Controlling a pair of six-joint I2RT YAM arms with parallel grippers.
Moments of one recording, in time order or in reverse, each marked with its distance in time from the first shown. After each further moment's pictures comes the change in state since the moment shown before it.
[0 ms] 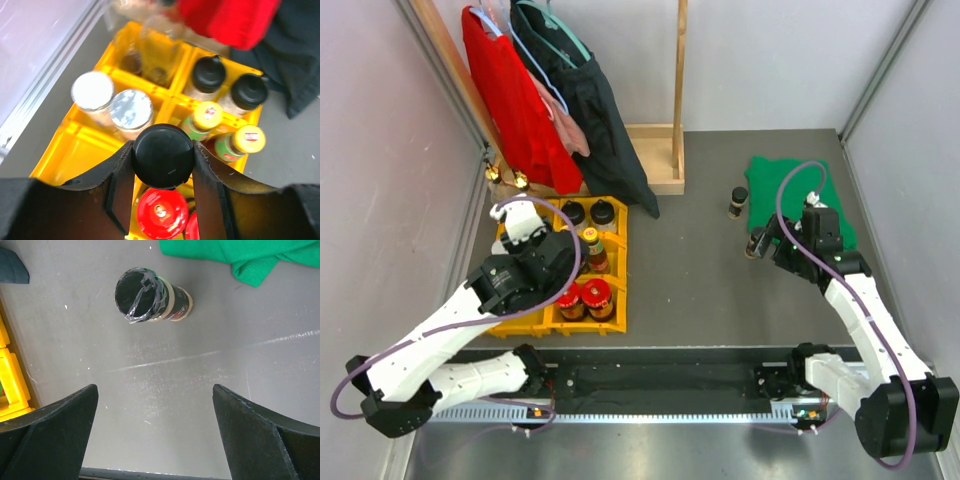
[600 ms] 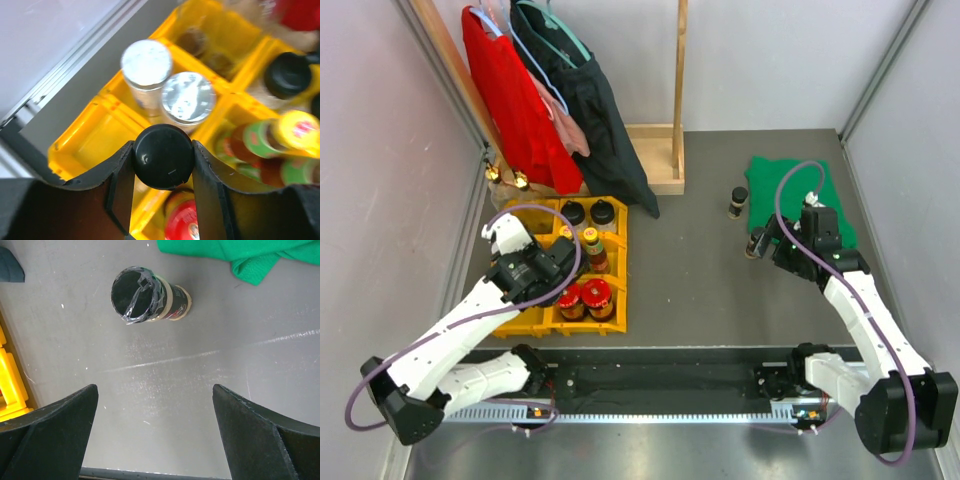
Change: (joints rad) left arm 0.116 0.027 -0.143 -0.181 -0.021 -0.349; right arm 0.000 0.020 0.002 0.002 -0.001 0.000
